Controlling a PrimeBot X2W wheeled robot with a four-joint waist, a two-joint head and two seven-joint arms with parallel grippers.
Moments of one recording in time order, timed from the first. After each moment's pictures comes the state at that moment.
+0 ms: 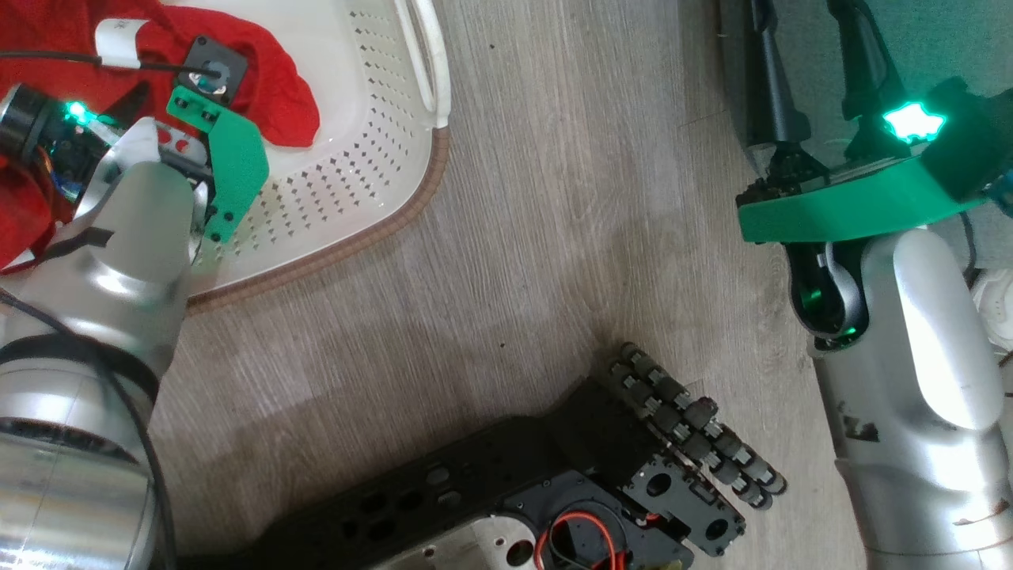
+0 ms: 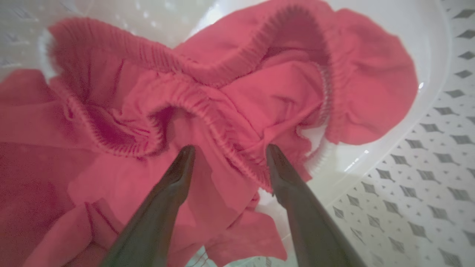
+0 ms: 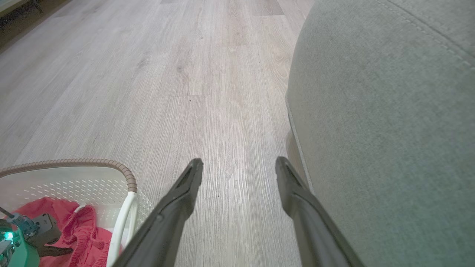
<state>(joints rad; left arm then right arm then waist) -1.13 0.18 -0.52 1.26 0.06 0.07 0.09 -0.58 -0.05 0.12 0.13 0.31 0.13 -0.26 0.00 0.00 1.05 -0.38</state>
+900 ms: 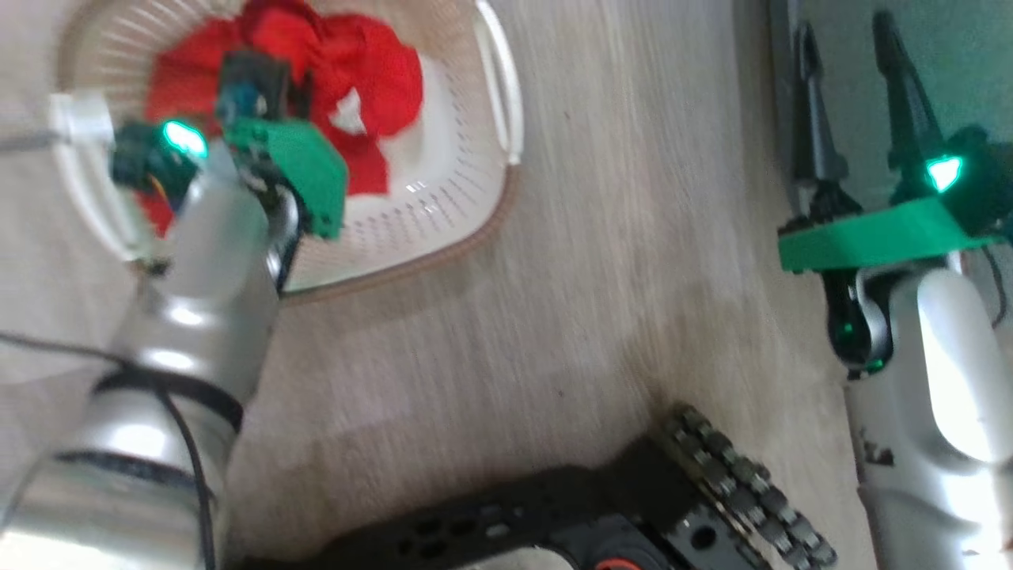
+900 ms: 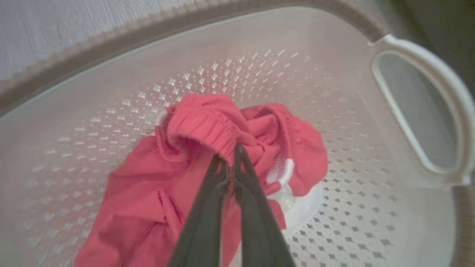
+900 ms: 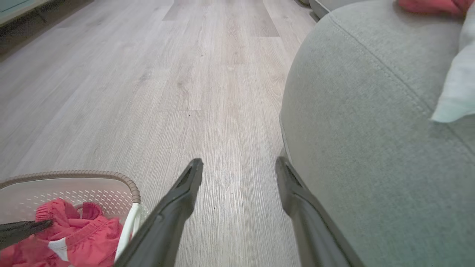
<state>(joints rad) -1.05 0.06 -0.39 1.17 -0.19 0.00 -0.23 -0.50 -0.05 0.00 0.17 0.19 0.13 -0.26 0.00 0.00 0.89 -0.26</state>
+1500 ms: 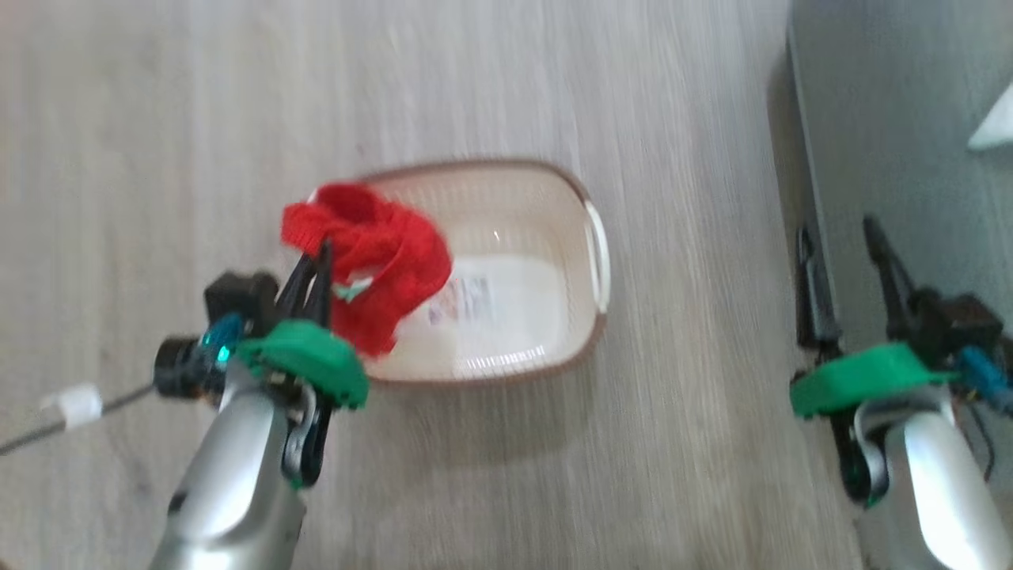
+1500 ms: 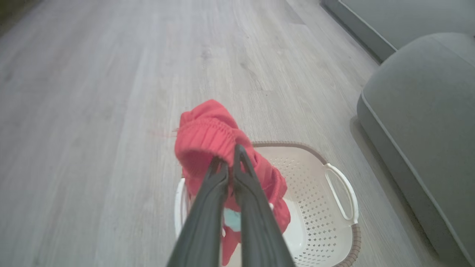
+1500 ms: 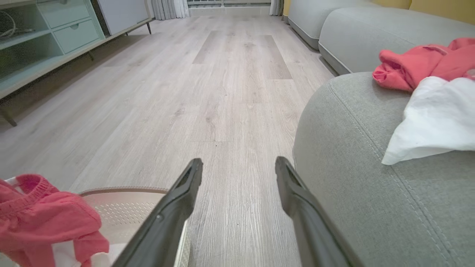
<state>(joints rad) -0.43 0.06 -0.22 0.56 -0.29 0.03 -0.25 -0.23 -0.05 -0.09 0.25 0.09 0.13 -0.26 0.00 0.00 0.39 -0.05</state>
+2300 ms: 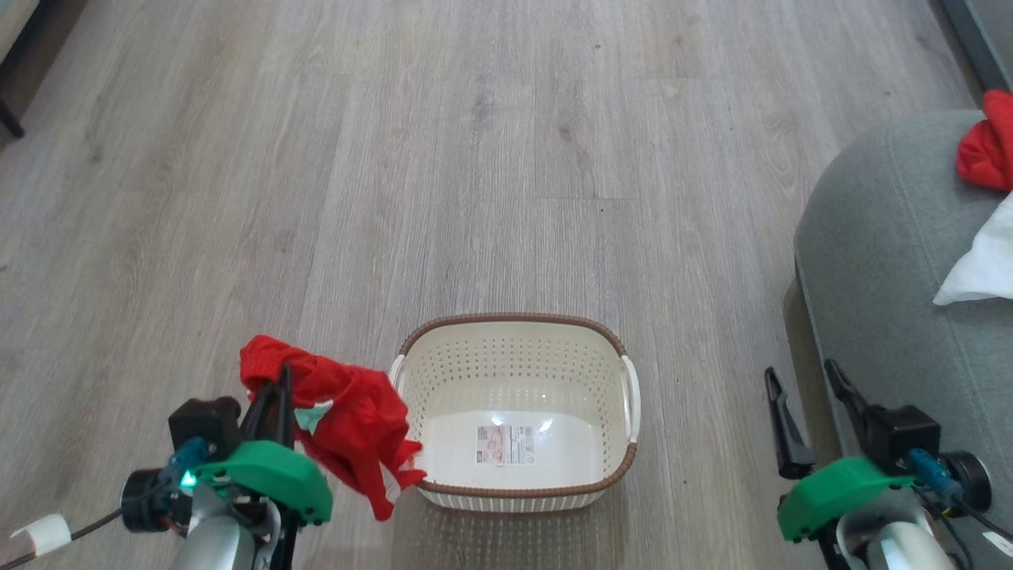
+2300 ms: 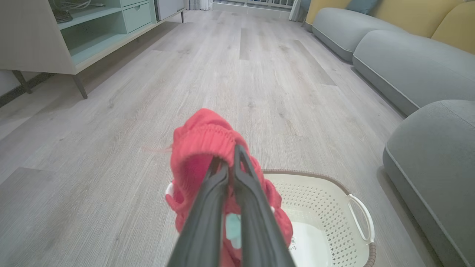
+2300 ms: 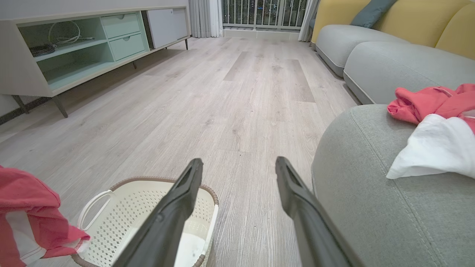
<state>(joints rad) -0.14 0.11 -0.16 0.45 -0.31 0.06 -0.25 -0.04 -0.08 -0.04 0.36 0.06 0.13 -0.26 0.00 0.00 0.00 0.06</state>
